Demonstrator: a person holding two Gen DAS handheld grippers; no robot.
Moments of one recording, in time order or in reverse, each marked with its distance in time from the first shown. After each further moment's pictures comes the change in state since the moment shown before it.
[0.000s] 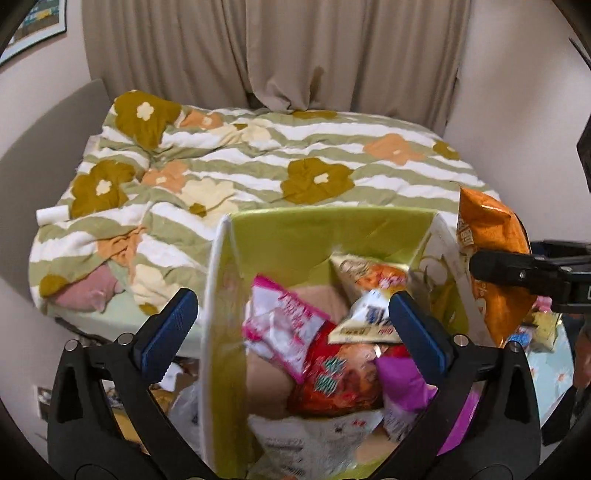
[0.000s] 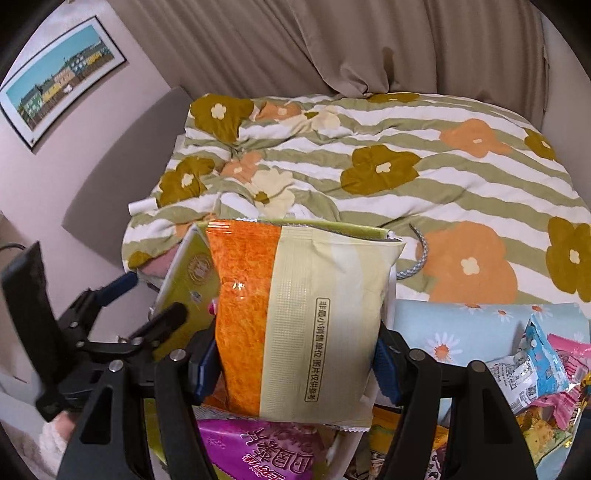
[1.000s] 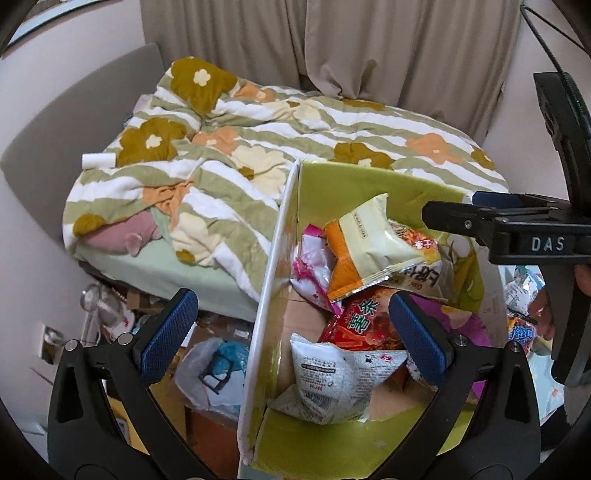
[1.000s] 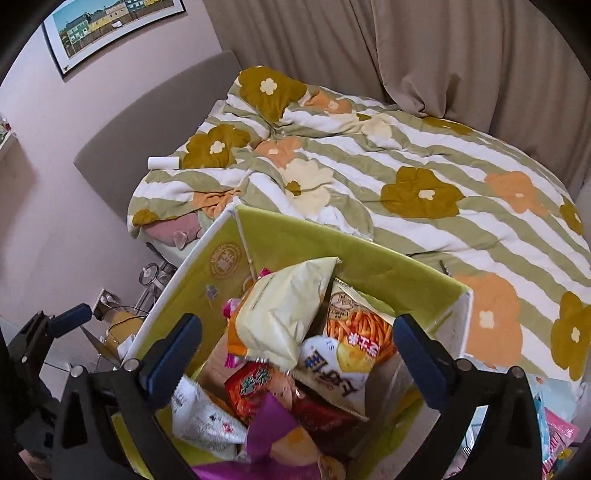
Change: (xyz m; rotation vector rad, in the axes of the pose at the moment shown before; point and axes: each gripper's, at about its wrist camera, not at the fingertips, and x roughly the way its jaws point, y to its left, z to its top) left arm -0.040 0.031 -0.037 -0.160 0.050 0.108; right arm 0.042 0.059 0.017 -0.255 0.022 0.007
